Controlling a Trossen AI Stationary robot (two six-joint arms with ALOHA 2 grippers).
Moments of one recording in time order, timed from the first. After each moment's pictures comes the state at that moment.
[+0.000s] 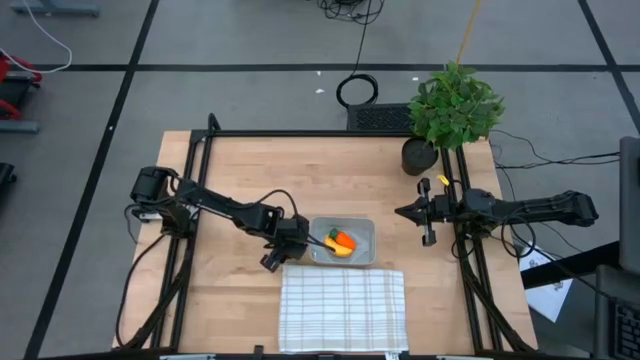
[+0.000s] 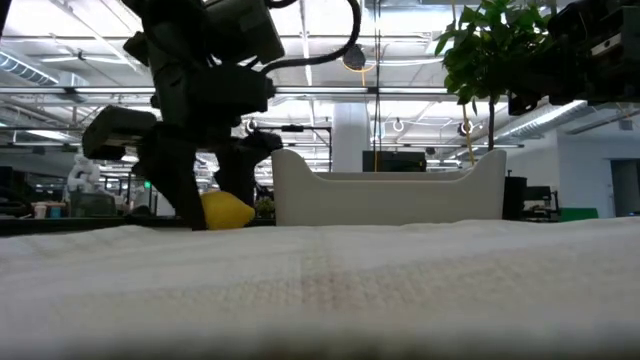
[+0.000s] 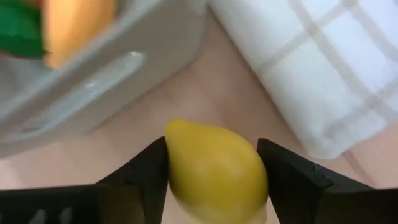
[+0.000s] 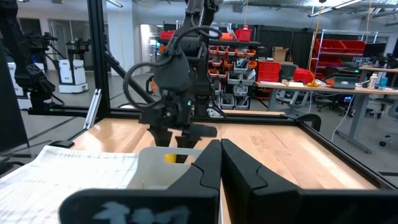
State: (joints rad) left arm -0.14 1.74 0.99 -0.42 0.10 0.48; right arm 0.01 0.32 0.02 0.39 0.00 -0.04
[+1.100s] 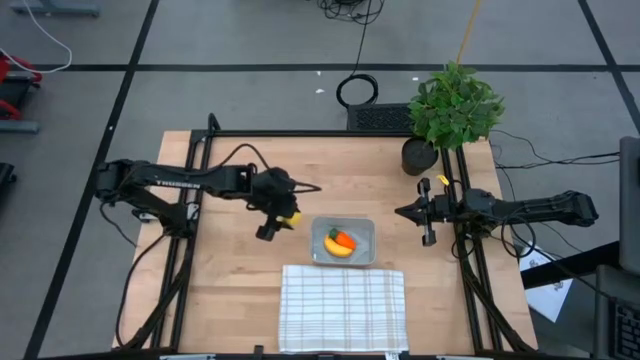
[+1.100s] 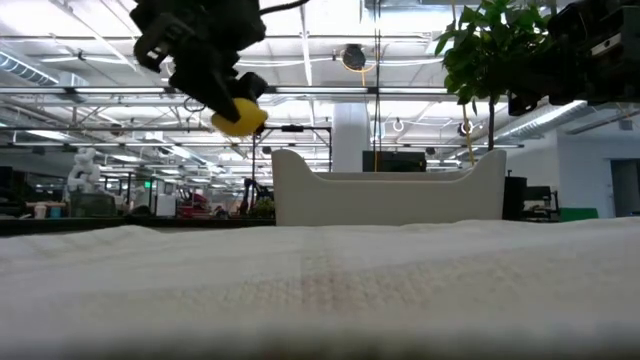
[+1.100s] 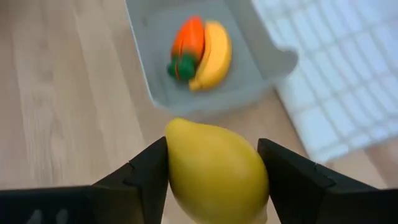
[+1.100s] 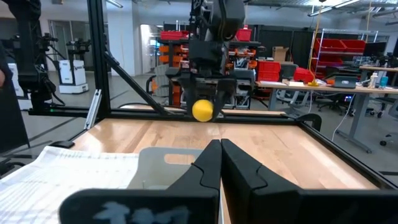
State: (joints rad) left arm 0.10 1.41 0.99 -0.50 0.27 0.41; right arm 0.01 0.32 0.02 0.39 0.00 -0.03
